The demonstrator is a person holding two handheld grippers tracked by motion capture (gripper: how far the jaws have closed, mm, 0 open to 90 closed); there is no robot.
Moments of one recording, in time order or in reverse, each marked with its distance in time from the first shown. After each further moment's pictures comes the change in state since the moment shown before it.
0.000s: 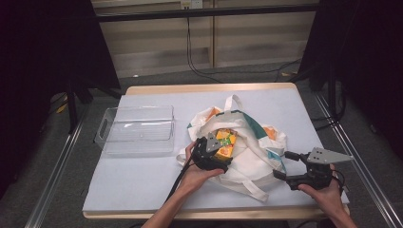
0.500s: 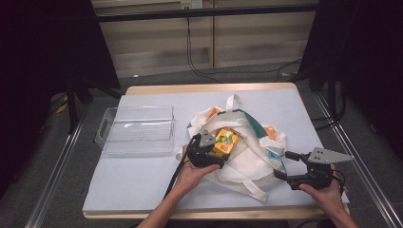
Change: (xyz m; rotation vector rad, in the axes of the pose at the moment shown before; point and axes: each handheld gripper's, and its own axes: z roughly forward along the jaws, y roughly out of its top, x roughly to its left) left arm 0.012 0.007 -0.018 -0.028 -0.079 -0.076; right arm -0.001 0.000 -0.001 -0.004 0.004 0.003
